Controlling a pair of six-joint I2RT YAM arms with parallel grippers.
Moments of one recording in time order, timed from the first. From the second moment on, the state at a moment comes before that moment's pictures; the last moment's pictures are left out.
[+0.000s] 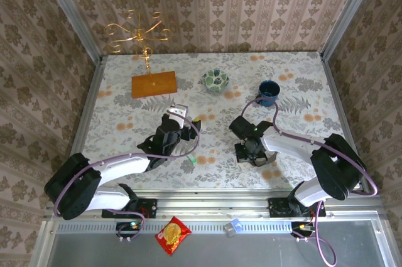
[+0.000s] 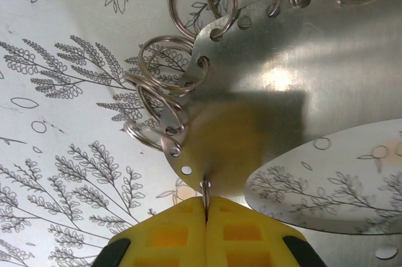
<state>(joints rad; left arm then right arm) -0.83 1.27 0.47 0.42 -0.36 -0.22 0.69 1.48 0.82 -0.78 0.02 0.57</state>
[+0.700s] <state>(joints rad) -0.69 1.07 0.68 0.19 -0.22 0.06 0.69 1.19 1.09 -0.79 0.30 0.07</state>
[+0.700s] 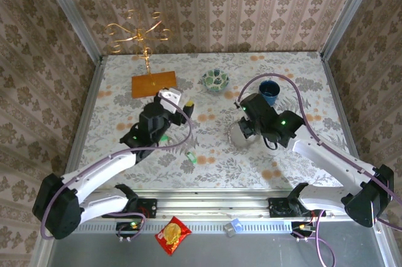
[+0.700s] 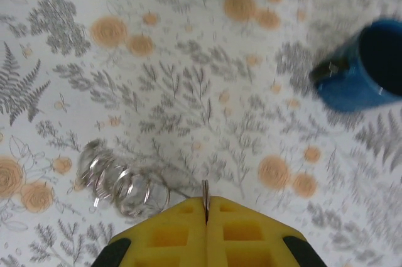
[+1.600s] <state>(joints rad) -0.71 0.93 0.85 -0.12 0.25 0.57 0.57 1.23 1.16 -0.51 -0.47 -0.50</state>
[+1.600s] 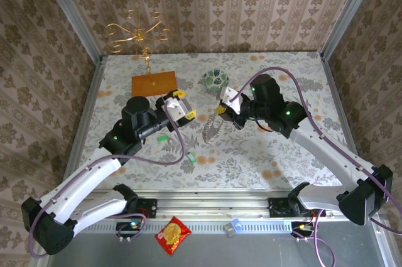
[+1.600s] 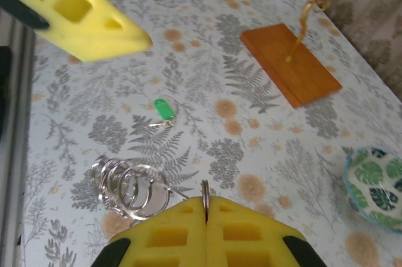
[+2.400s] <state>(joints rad) -0.76 1.05 0.84 -0.23 0.50 0.75 0.63 1.24 1.10 -0.58 -0.53 -0.72</state>
